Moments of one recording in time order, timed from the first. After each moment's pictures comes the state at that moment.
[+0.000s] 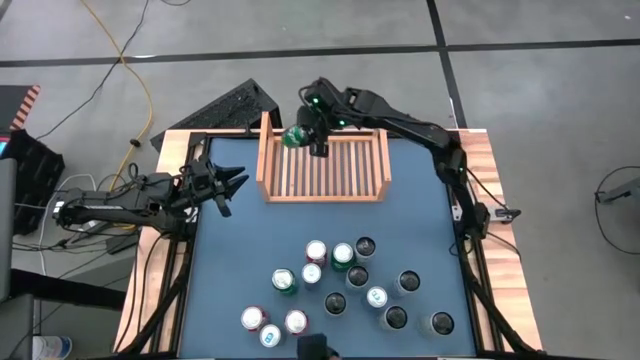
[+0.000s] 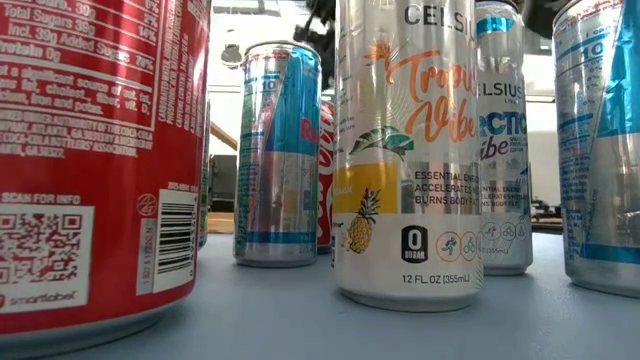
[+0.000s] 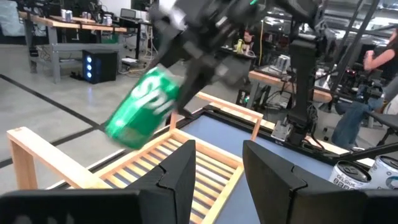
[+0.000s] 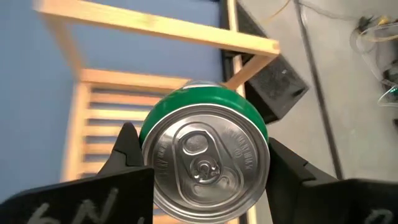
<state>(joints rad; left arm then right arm) 0.00 0.41 0.43 0.06 -0.50 -0.16 -0.43 2.15 2.31 -0.92 0.01 -0.49</state>
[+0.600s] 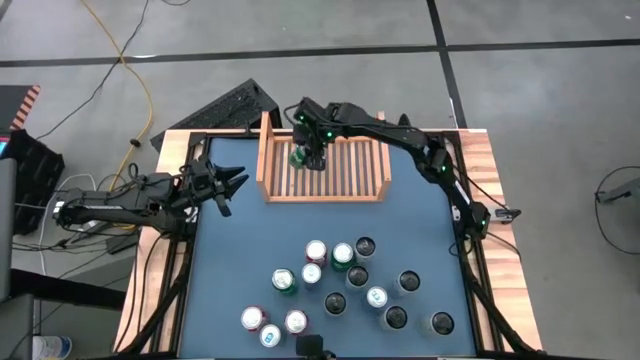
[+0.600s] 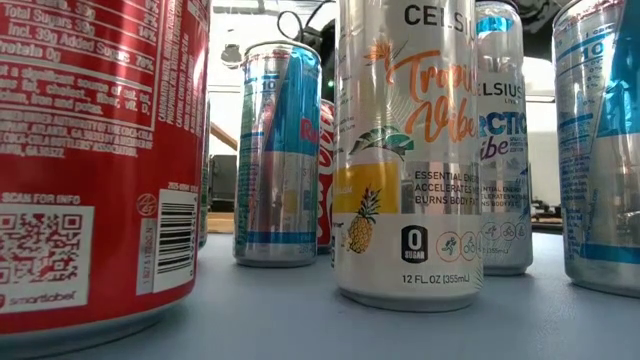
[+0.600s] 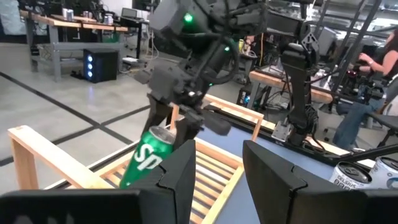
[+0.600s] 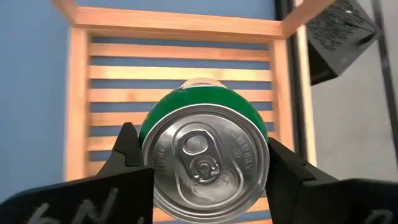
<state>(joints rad) 0.00 0.41 0.43 0.06 -0.51 -0.17 -0.41 2.30 2.30 -1.01 -0.02 -0.42</state>
